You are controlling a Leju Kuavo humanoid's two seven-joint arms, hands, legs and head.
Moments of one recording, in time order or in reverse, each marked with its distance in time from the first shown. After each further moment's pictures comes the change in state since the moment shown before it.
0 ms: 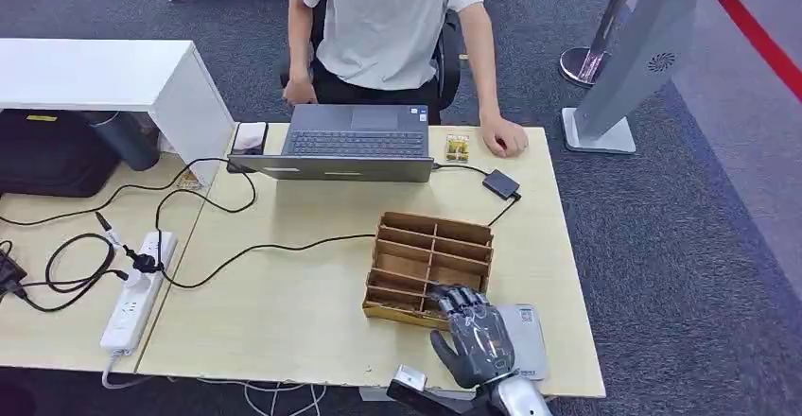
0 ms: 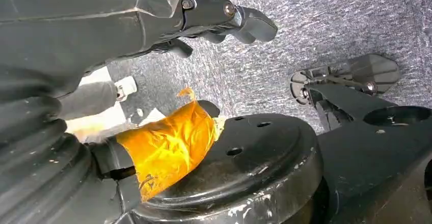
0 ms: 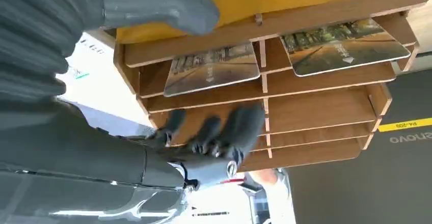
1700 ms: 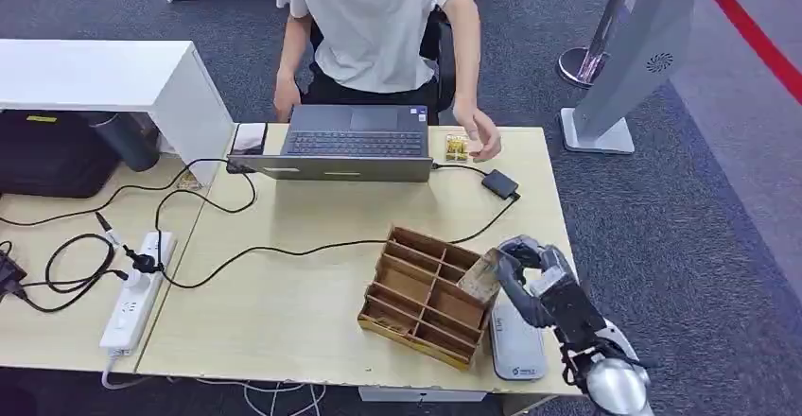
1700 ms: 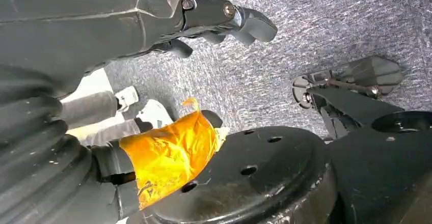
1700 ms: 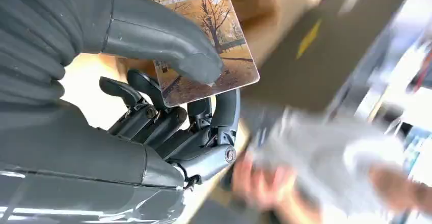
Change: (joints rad) left arm 0.001 0.027 0.037 0.000 -0.079 -0.046 -0.019; right arm -0.124 -0.074 -0.339 -0.237 -0.909 0.497 -0.169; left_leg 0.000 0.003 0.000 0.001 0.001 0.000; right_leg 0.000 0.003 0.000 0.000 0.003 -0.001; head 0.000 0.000
